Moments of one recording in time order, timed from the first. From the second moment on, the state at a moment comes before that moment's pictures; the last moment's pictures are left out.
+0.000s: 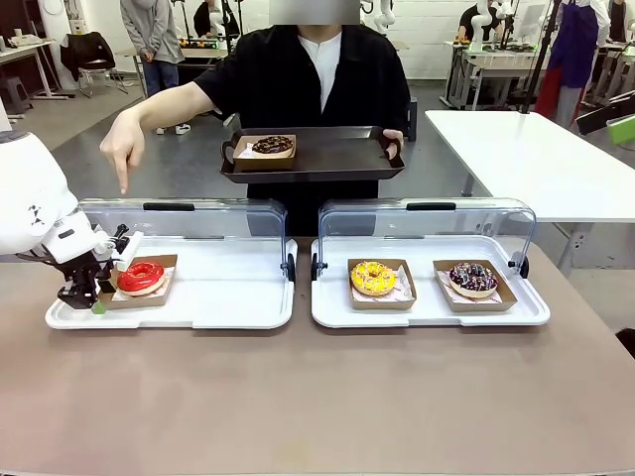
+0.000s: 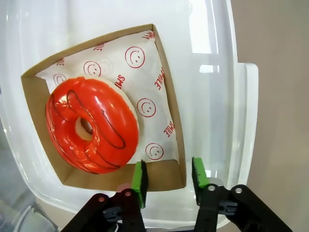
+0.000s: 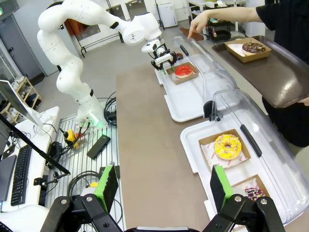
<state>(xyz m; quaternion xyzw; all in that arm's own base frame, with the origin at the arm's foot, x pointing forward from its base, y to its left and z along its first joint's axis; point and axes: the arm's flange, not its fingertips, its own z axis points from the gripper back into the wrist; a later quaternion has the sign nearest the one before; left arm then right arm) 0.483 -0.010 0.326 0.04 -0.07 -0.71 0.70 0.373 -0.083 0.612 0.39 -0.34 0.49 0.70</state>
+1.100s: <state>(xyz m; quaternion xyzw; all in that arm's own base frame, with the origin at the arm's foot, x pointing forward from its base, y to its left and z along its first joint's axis) 0.471 -0.016 0.365 0.05 -0.07 -0.73 0.68 0.373 -0.083 0.612 0.39 -0.34 0.49 0.70</state>
